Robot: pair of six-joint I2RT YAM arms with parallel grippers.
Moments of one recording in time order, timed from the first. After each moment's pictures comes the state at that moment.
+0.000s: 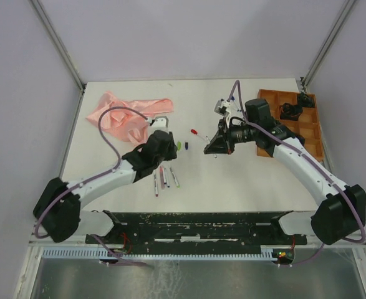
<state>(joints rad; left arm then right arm) -0.74 1.42 0.90 -0.15 -0.38 -0.58 0.41 1.31 1.13 -0.46 -1.00 -0.12</state>
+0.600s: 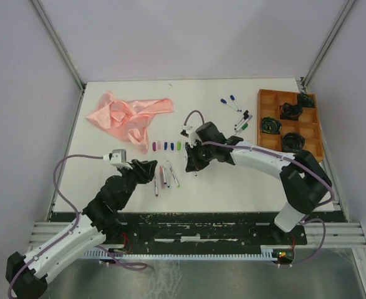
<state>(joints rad) -0.74 0.47 0.21 0.12 -0.39 -0.59 0.73 1.62 1.07 -0.29 -0.42 0.18</state>
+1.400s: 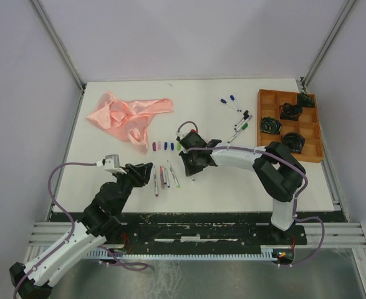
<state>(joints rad) -0.74 0.22 0.15 -0.01 -0.44 -0.64 0.86 1.88 1.20 -0.39 -0.03 0.41</state>
